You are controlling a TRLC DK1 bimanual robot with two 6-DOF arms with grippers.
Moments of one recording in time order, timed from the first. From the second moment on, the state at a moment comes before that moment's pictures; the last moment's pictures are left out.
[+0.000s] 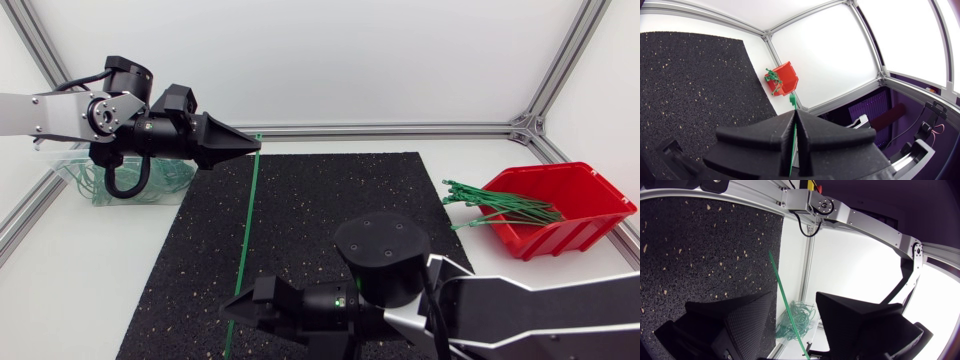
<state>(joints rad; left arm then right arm) -0.09 1.76 1.21 -0.35 1.37 -0.21 1.04 1.53 0.56 0.57 -0.38 -1.87</state>
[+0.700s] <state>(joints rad) -0.11 1.78 1.21 -0.36 1.37 -0.21 1.06 1.59 0.55 0.64 -0.37 -1.87</state>
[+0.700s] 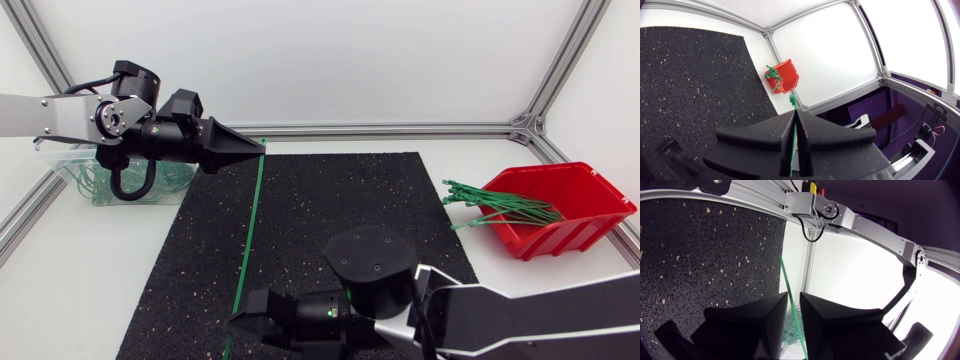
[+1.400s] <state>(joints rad) -0.14 1.63 1.14 -0.36 1.27 -0.18 1.03 1.49 0.50 0.64 -0.41 -1.39</state>
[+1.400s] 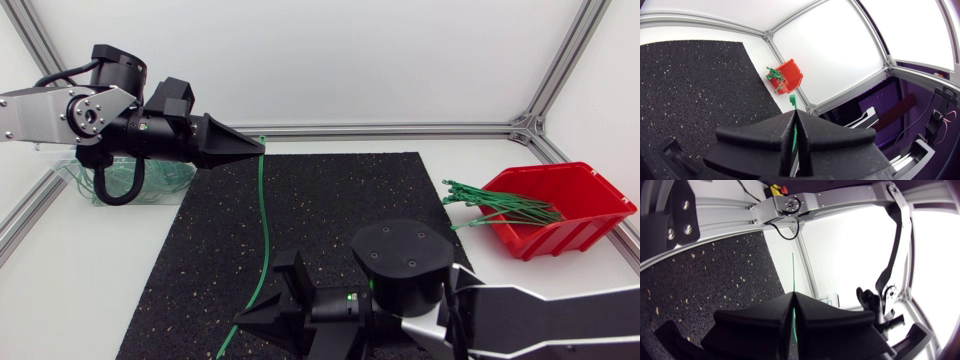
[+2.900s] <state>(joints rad) -0.50 0.97 0.76 0.01 0.93 -0.48 0.88 1.09 0.86 -0.35 -0.97 0.20</state>
